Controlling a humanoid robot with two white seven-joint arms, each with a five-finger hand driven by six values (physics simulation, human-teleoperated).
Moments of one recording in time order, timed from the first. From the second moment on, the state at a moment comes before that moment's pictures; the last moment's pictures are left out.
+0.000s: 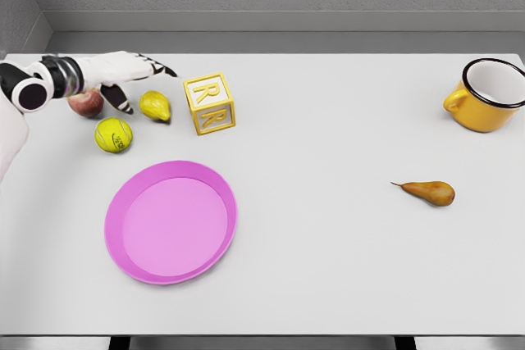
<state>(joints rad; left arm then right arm) -0.89 0.42 -0.43 -0.78 -0.81 -0.61 -0.56 0.09 0.00 -0.03 0.06 0.15 -0.27 -0.03</state>
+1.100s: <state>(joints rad) -0.89 0.38 -0.43 -0.77 -0.94 -0.61 -0.57 0.09 0.00 -0.03 0.06 0.15 -0.27 -0.03</state>
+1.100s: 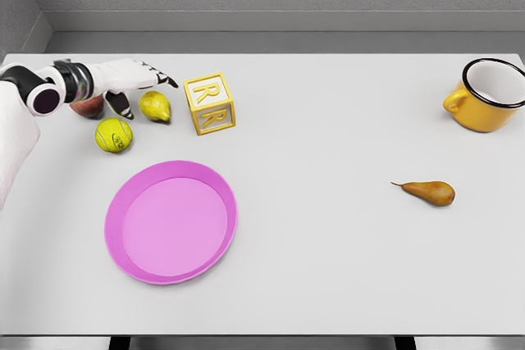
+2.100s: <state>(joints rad) -0.89 0.36 -0.43 -0.74 -0.96 -0.61 -0.57 0.09 0.00 -0.03 0.06 0.15 -0.27 -0.03</state>
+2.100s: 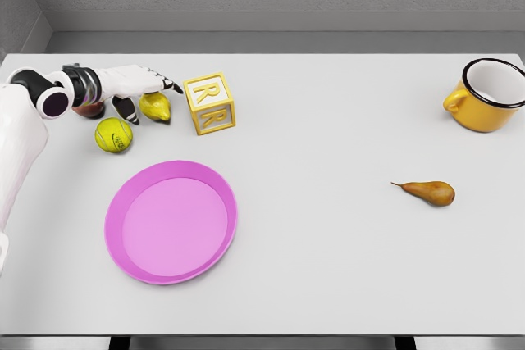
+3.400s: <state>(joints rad) -0.89 0.34 -0.42 -0.71 -0.96 -0.61 -0.56 0.09 0.00 -0.03 0.06 0.15 -0.27 -0.03</state>
